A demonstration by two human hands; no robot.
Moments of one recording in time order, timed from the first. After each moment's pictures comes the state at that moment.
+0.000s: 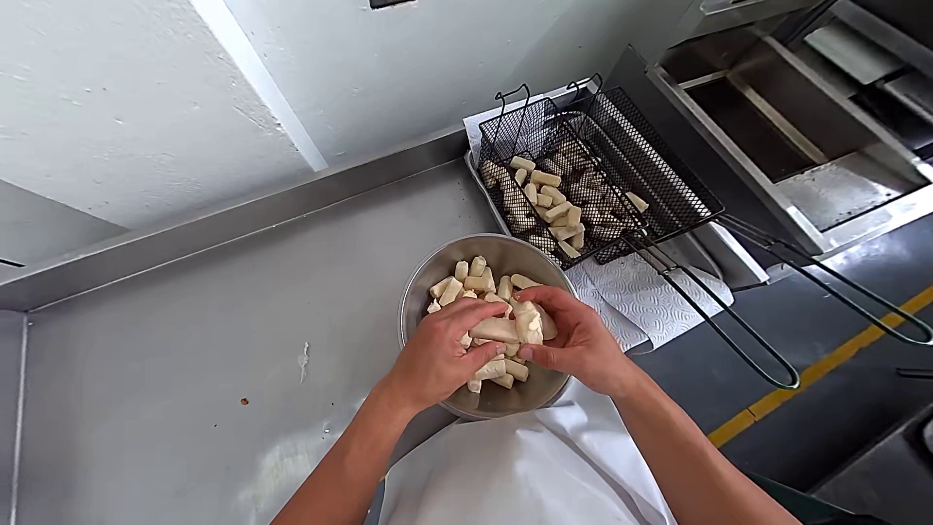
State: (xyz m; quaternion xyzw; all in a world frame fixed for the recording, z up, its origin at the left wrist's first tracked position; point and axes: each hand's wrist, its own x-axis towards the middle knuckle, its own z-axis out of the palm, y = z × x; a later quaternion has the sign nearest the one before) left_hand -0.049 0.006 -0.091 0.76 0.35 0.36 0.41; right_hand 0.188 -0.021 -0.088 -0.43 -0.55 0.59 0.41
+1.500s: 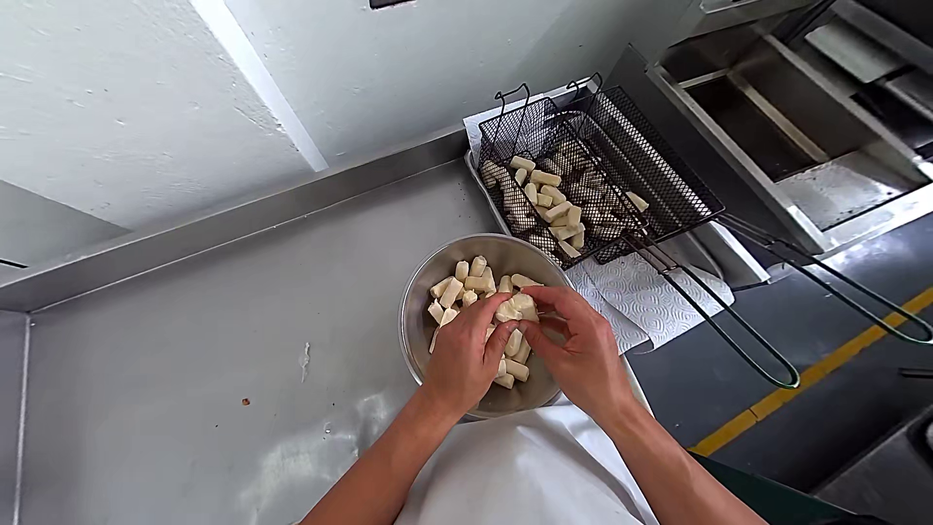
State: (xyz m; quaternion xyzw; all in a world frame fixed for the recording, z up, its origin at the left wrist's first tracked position) left_hand -0.010 -0.011 -0.108 0.74 0.44 0.42 0.30; right_hand 0.161 -0.033 -0.078 -0.57 -0.64 0.29 0.42
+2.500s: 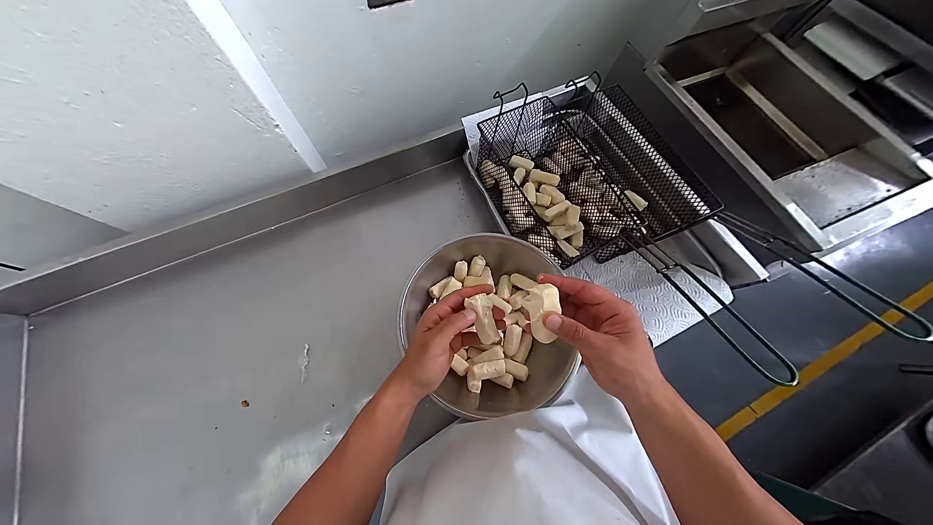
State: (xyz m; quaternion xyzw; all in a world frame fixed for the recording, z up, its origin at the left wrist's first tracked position) left_hand -0.042 0.007 -0.114 0.39 0.29 0.41 0.77; right_hand 0.188 -0.028 -0.068 -0.45 -0.51 0.53 0.51
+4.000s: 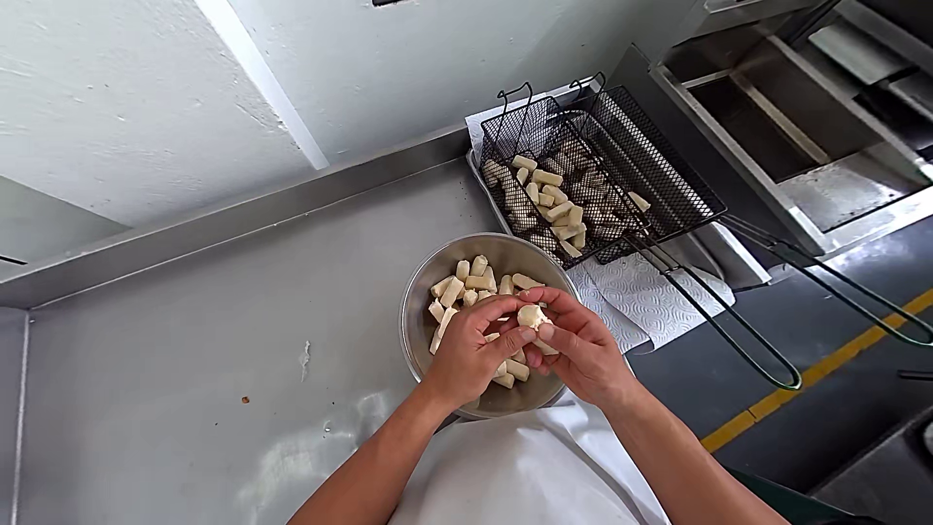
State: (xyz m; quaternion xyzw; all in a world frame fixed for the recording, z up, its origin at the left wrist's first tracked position) left_hand -0.013 -0.004 -0.091 0.59 0.33 0.42 0.61; right_hand 0.173 -0.030 -0.088 -0.31 -0.42 0.69 0.50
